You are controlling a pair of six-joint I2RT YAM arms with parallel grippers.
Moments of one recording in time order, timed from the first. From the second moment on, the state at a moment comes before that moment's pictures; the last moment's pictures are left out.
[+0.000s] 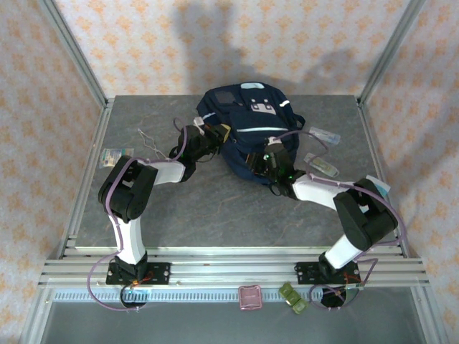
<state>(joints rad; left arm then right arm) -0.38 1.91 1.01 0.76 0.29 -1.53 0.55 1.59 0.78 0.25 0.01 0.66</state>
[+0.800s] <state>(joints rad) -0.36 1.88 0.95 0.77 0.34 -1.52 0.51 1.56 0.82 0.06 0.04 0.66</state>
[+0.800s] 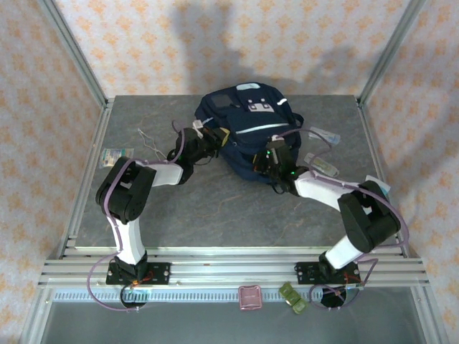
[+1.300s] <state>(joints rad) -0.33 1.84 0.91 0.76 0.36 -1.45 0.45 1.49 0.82 -0.11 0.12 0.57</state>
